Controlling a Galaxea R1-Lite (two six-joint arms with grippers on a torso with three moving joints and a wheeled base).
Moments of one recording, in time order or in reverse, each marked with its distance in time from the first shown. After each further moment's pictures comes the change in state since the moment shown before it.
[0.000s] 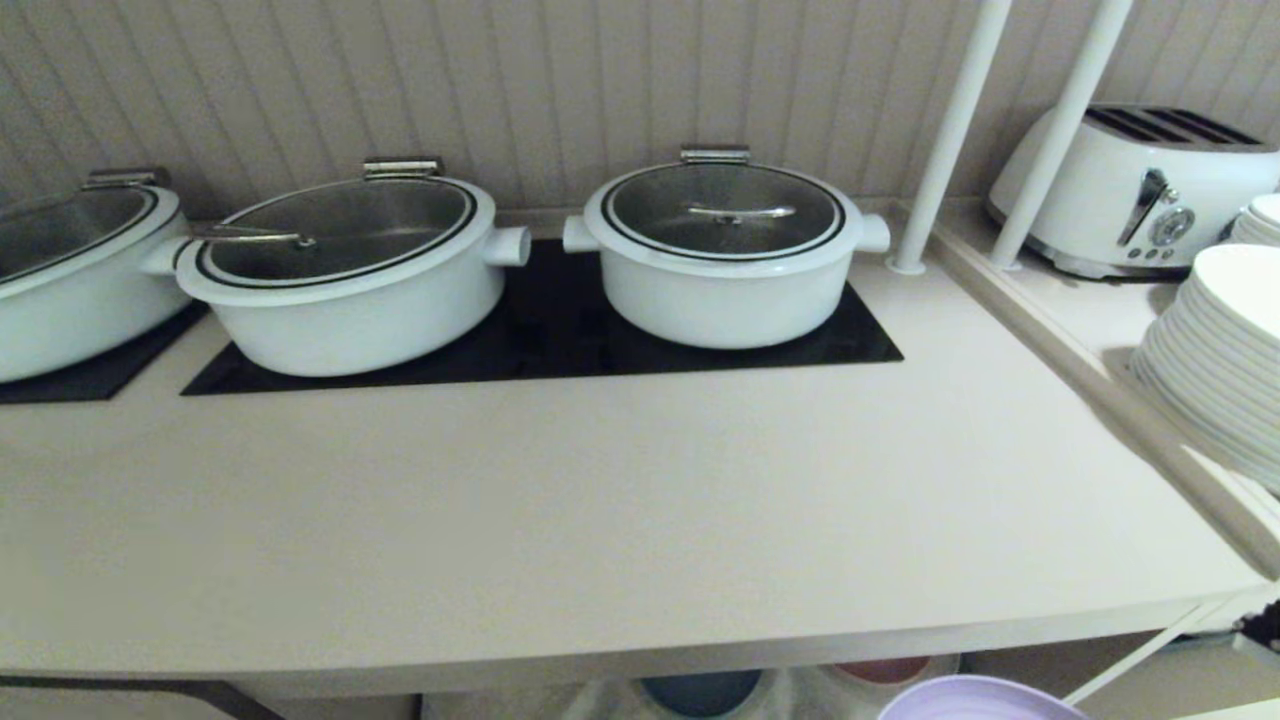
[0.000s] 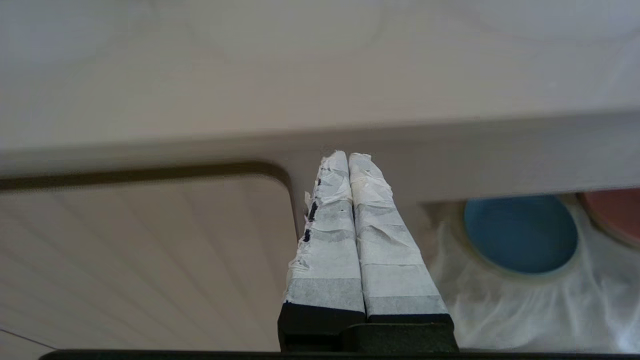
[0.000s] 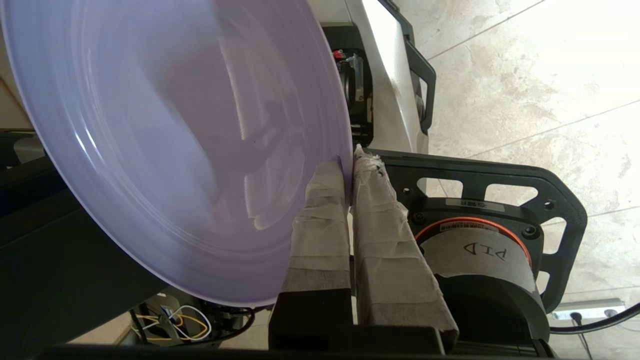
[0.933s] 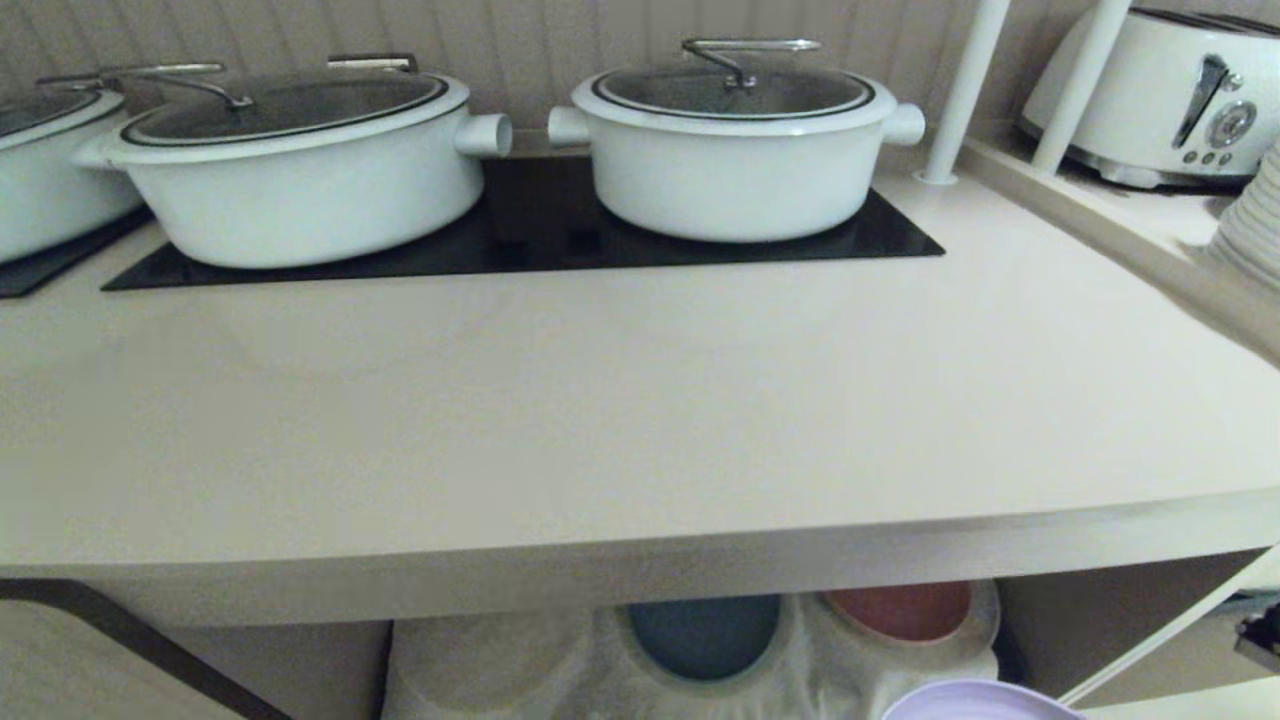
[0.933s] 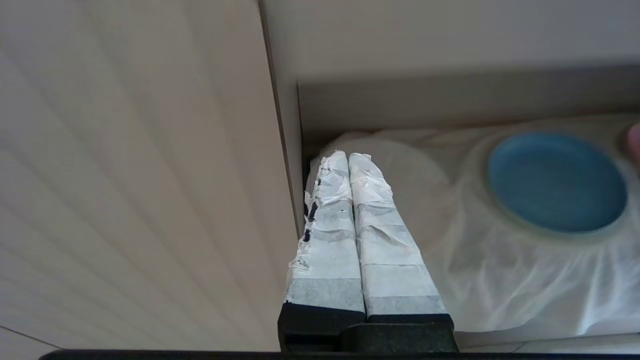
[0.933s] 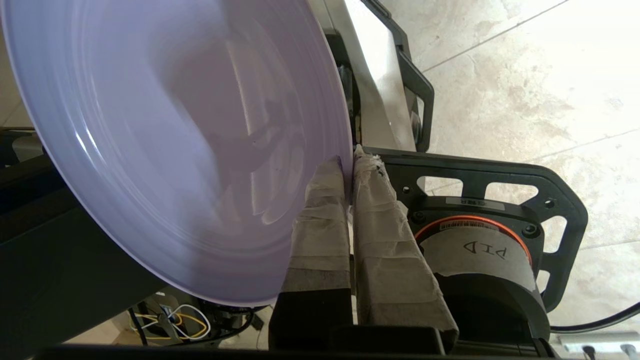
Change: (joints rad) left arm 0.000 0.000 0.000 0.000 -0.001 0.000; right arm 0.001 -0.004 0.005 0.000 0.001 0.000
